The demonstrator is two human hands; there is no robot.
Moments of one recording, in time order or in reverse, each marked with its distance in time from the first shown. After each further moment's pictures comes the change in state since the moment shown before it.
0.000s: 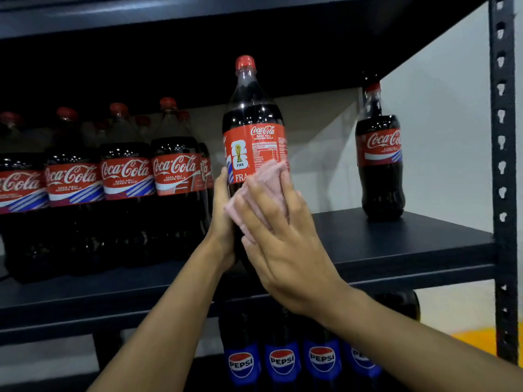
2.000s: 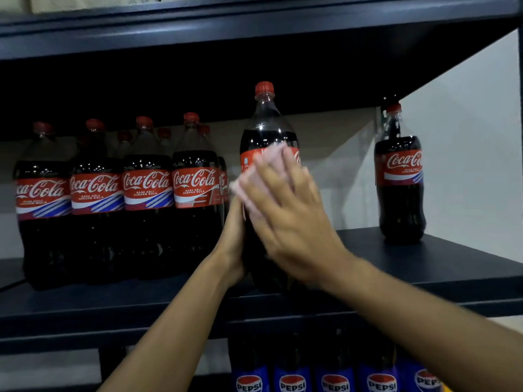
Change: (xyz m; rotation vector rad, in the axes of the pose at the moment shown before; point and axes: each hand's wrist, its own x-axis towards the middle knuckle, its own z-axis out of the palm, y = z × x) left_hand 0.000 0.007 -0.012 0.012 0.031 -0.149; right_hand 0.060 0.016 -0.014 0.014 0.059 -0.142
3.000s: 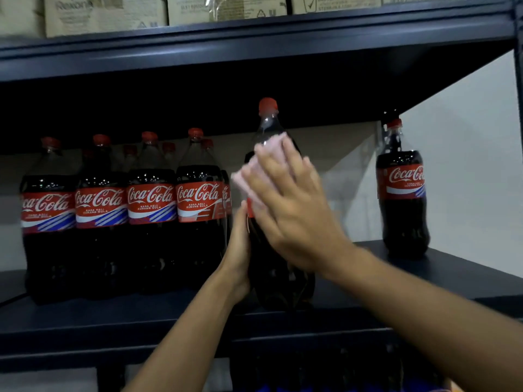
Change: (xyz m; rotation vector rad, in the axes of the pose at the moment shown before) left_hand 0.001 0.006 0.001 0.031 0.067 0.135; right_hand 0.030 0.010 -0.011 -0.009 0.044 -0.018
